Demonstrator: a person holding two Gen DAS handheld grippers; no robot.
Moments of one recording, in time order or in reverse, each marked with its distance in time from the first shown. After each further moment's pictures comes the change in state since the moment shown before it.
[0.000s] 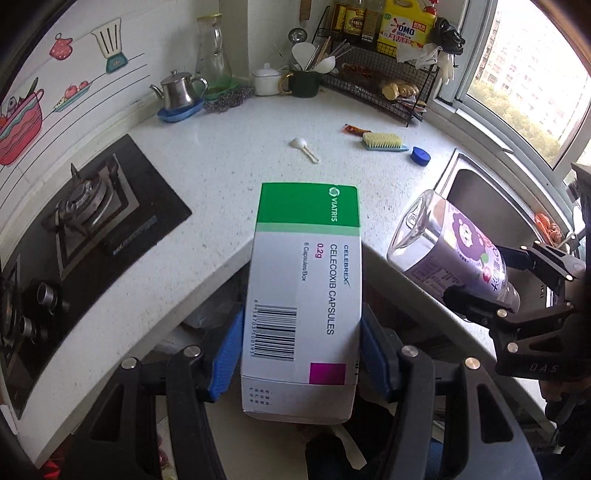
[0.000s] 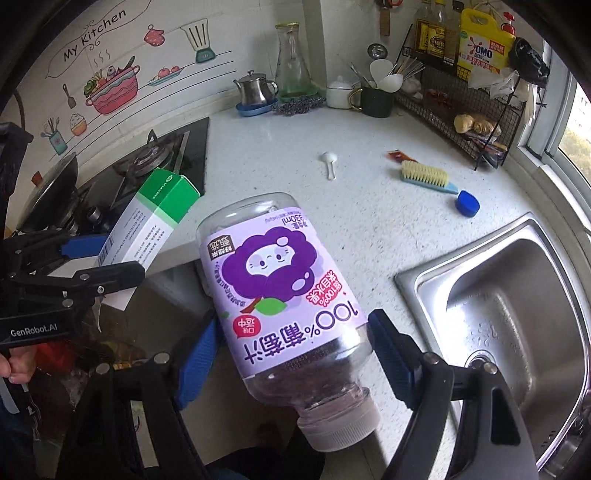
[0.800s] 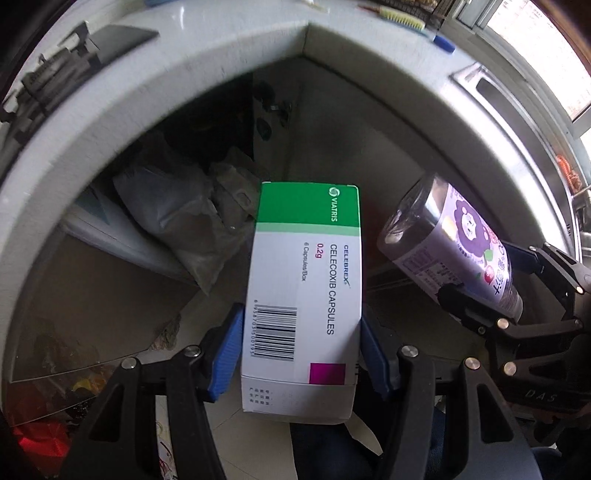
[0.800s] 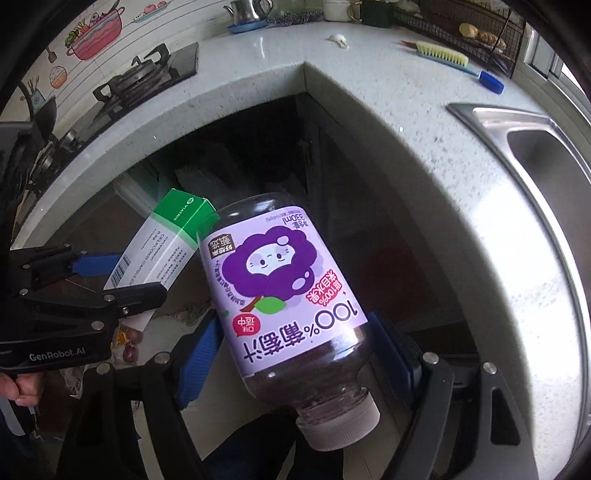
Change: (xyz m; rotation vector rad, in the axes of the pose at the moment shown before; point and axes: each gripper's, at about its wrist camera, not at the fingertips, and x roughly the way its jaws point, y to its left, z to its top) left arm 0.140 -0.001 -0.132 -0.048 0.254 -0.070; right arm 0.107 0.029 -0.115 0.062 0.170 -0.027
